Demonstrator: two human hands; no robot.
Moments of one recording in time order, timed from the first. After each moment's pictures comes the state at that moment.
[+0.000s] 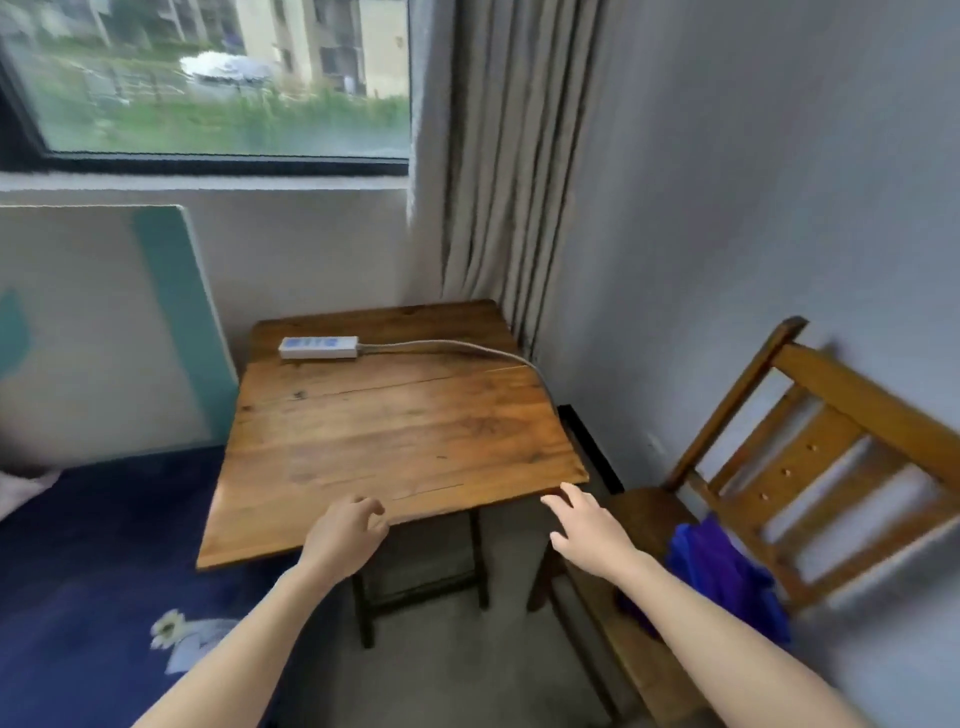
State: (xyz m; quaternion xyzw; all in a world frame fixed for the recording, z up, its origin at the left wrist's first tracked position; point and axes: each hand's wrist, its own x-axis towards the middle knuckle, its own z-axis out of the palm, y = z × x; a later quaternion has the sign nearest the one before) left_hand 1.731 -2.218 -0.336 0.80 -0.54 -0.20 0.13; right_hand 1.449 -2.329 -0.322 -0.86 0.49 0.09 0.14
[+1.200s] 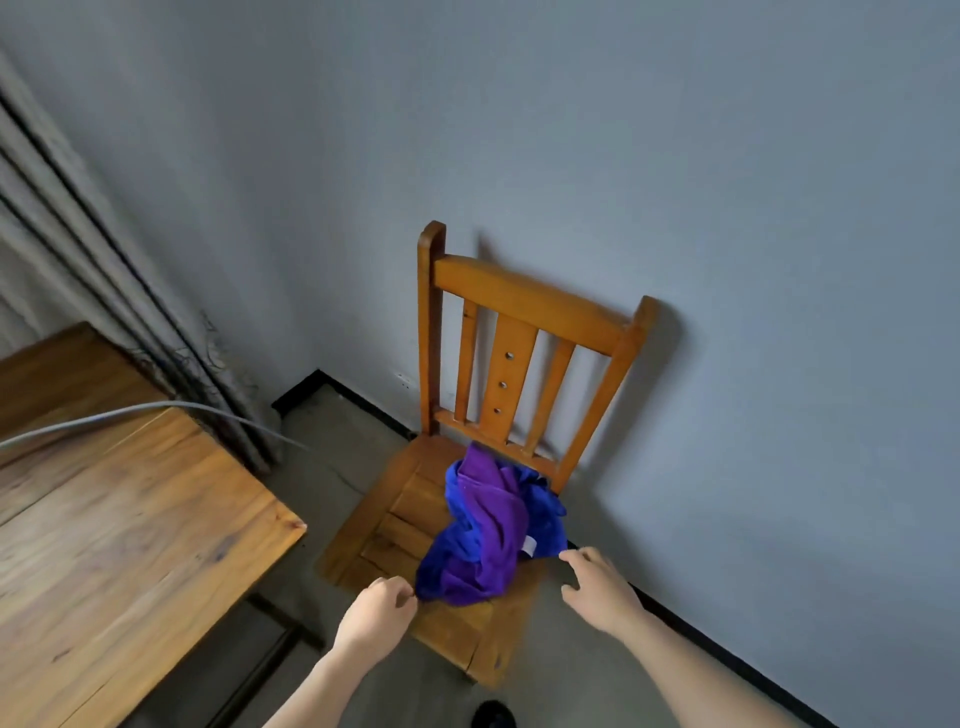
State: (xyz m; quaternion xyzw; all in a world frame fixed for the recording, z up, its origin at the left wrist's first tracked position) left_hand 1.392 -2.425 -0.445 0.58 -0.71 -0.40 -0.05; right_hand 1.117 -2.348 -0.431 -0.52 0.79 0.04 0.33
